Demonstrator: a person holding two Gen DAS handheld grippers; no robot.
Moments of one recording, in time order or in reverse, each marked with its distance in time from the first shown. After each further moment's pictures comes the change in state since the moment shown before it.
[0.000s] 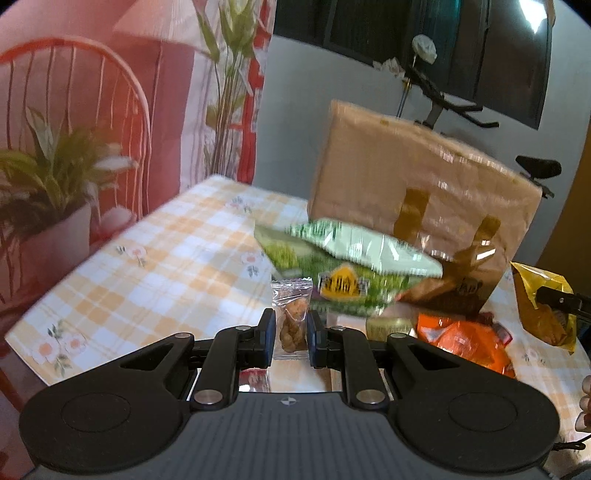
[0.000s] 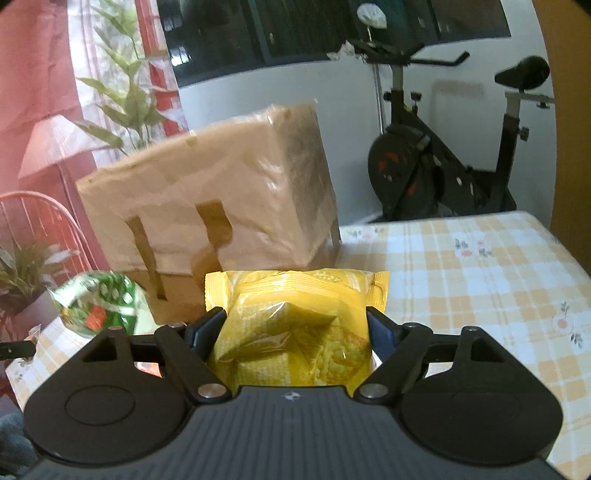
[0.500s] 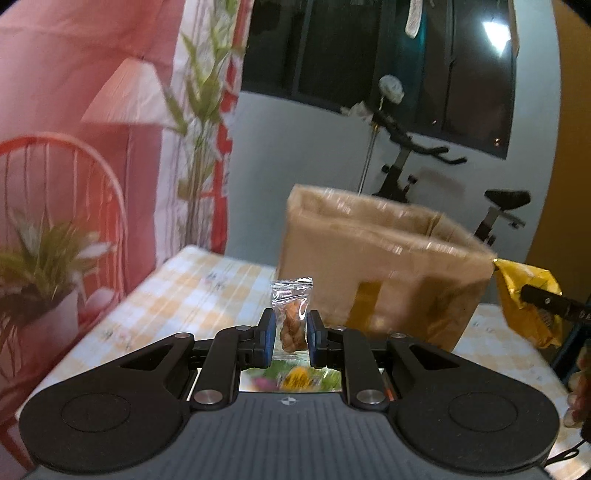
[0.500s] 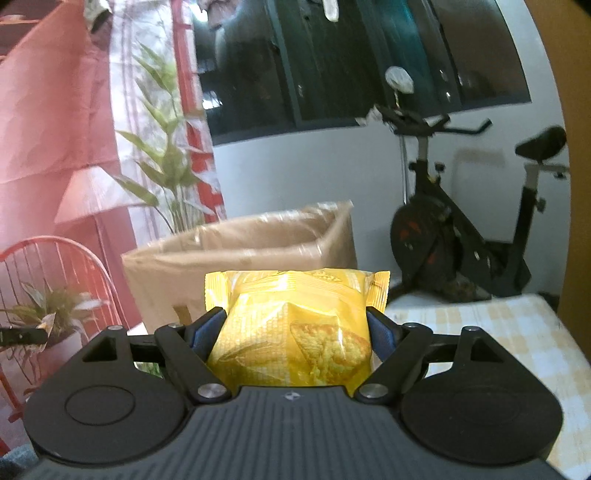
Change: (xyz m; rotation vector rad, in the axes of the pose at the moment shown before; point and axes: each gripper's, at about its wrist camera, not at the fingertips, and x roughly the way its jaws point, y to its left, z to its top) left arm -0.036 -0.028 0.060 0.060 -0.142 -0.073; right arm -0.043 0.025 0.056 -0.078 -0.189 0.069
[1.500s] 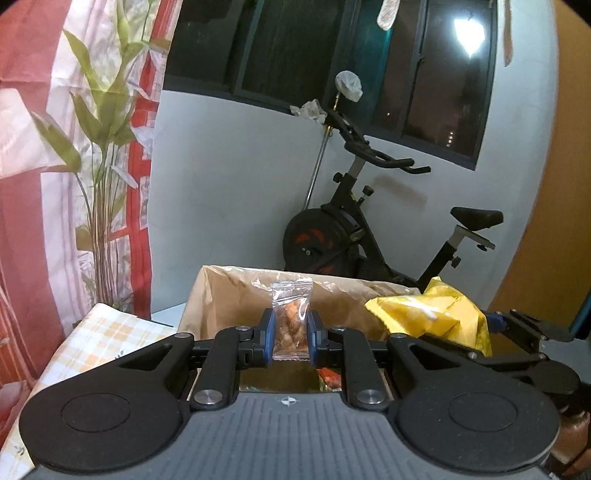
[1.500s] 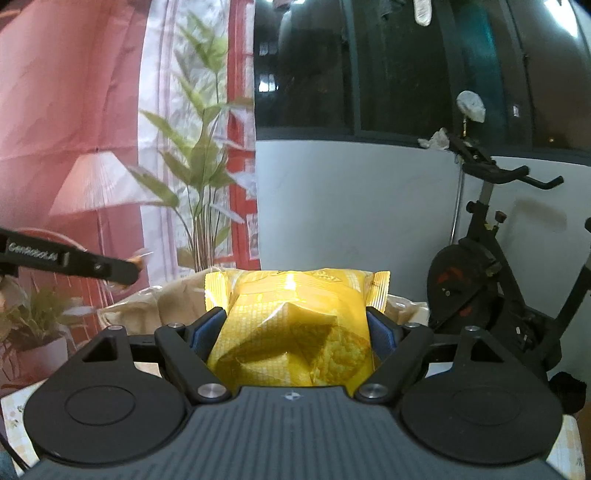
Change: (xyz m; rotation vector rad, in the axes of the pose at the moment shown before) left arm 0.151 -0.053 0.122 0.010 0.038 -0.176; right arm 0.143 0.029 0.099 -0.205 0.048 0.096
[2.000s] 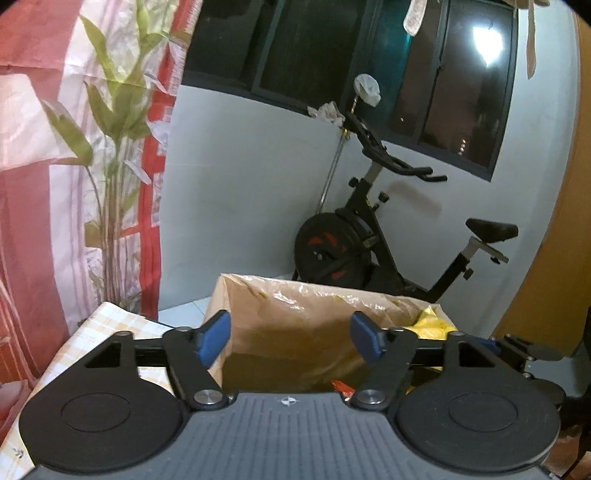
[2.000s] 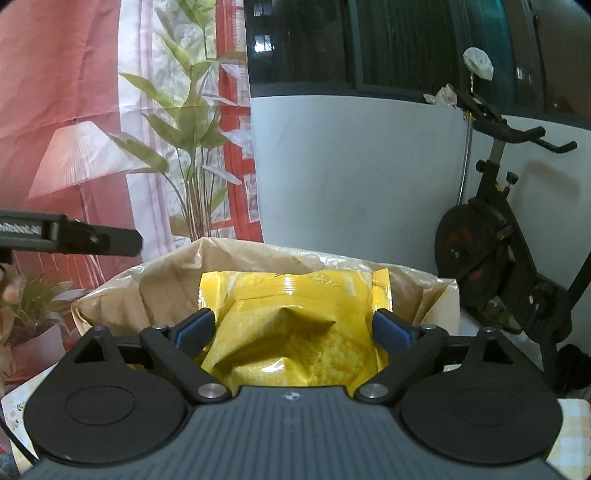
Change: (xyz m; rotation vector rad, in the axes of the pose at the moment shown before) left arm 0.005 0.019 0.012 -0.049 -0.015 0.038; right arm 0.051 -0.007 0.003 0.045 0.144 0.013
